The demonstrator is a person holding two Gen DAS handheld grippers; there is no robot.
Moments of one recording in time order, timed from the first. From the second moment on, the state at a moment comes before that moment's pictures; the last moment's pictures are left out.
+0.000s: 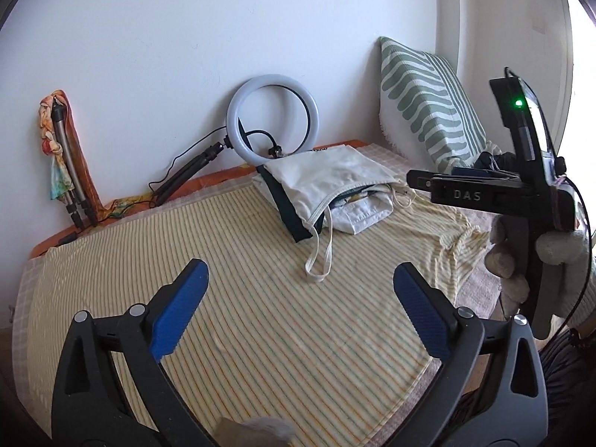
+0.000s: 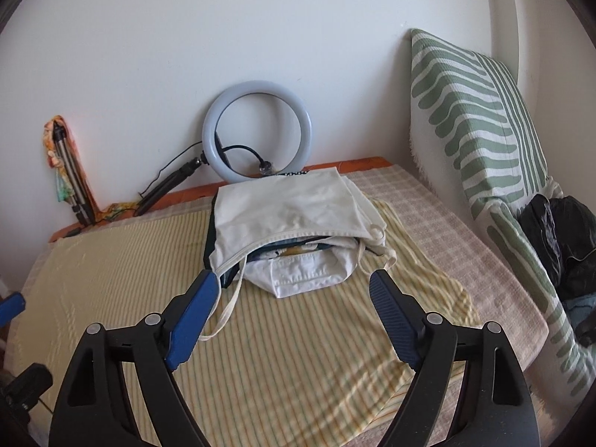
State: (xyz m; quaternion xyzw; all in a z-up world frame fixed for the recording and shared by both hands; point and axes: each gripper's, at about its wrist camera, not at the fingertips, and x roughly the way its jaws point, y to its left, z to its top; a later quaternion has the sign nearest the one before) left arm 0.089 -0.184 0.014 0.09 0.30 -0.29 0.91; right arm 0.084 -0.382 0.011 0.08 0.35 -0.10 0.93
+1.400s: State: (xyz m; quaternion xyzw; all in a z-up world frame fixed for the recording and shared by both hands) left arm 0.081 -0.175 0.000 0.12 0.30 -0.27 0.91; right arm 0.099 -0.381 -0.014 0.08 0.35 -0.11 0.93
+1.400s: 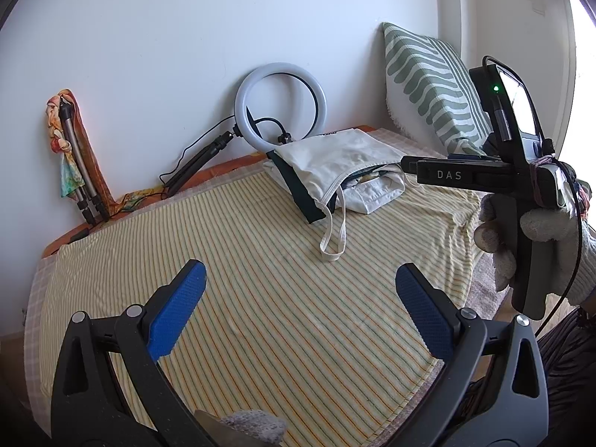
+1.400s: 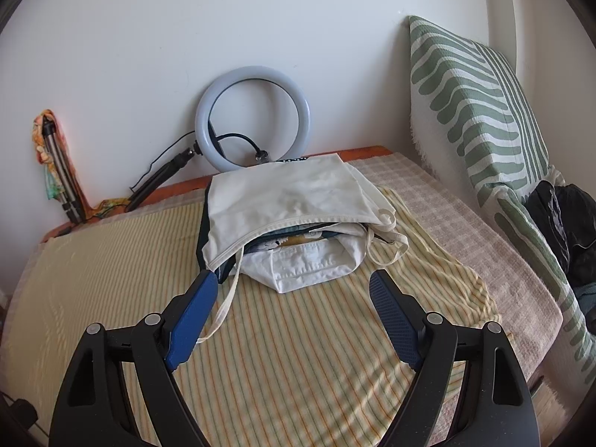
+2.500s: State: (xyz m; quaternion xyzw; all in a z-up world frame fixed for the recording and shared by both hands) left arm 0.080 -0.176 0.001 0.12 0.30 -0.27 0.91; right arm 0.102 -0.383 -0.020 0.10 0.36 -0.10 0.92
